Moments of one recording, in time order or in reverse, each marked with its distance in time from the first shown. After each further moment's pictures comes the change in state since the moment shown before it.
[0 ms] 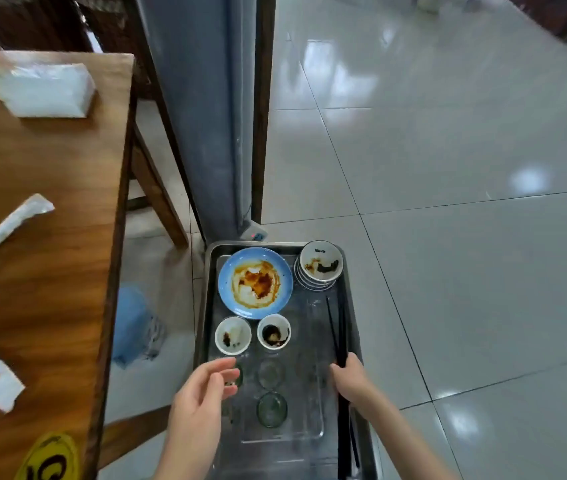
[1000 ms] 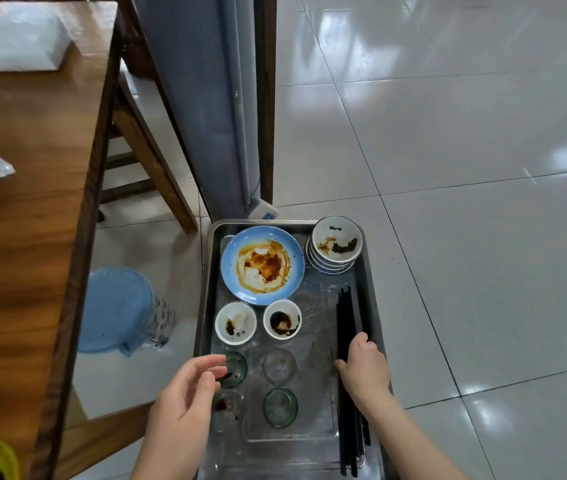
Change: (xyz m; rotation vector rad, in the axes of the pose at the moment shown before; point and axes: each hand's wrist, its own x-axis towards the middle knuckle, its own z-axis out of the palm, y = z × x) left_hand 0.024 -0.041 -0.005 0.205 0.025 0.086; right_hand 0.051 0.012 0.030 -0.626 0.283 -0.169
